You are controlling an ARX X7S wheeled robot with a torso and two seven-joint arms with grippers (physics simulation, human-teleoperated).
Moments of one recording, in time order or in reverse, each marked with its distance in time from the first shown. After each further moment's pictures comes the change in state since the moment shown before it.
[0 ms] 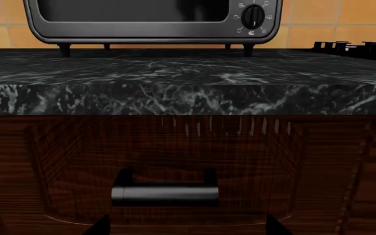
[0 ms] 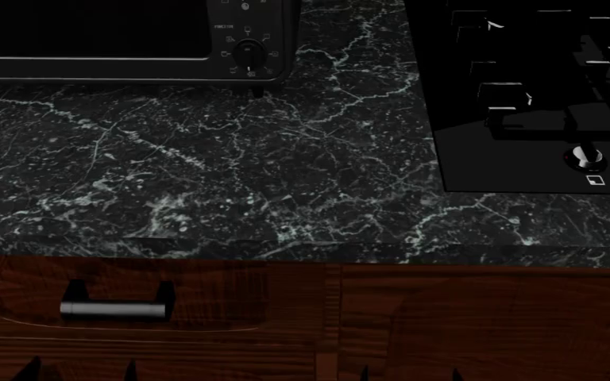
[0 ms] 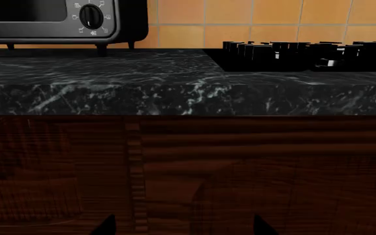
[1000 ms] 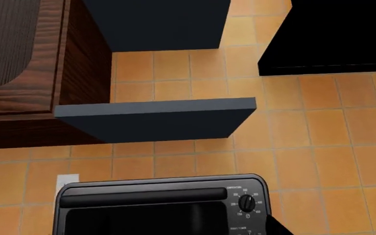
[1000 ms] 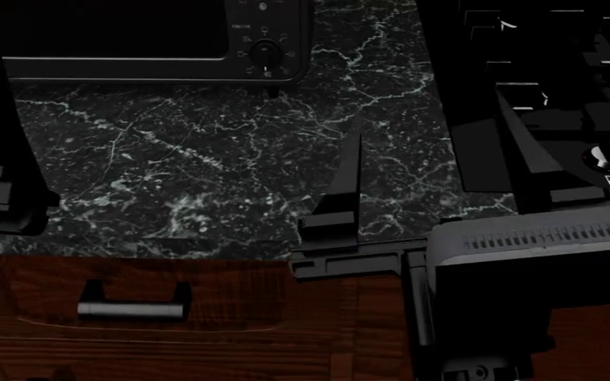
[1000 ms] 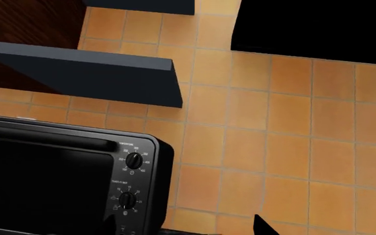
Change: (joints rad) left arm -0.518 -0.130 0.051 0.833 -0.122 -0.716 -0.103; right arm 0.414 0.124 -0.093 -0.706 0.031 0.580 0.026
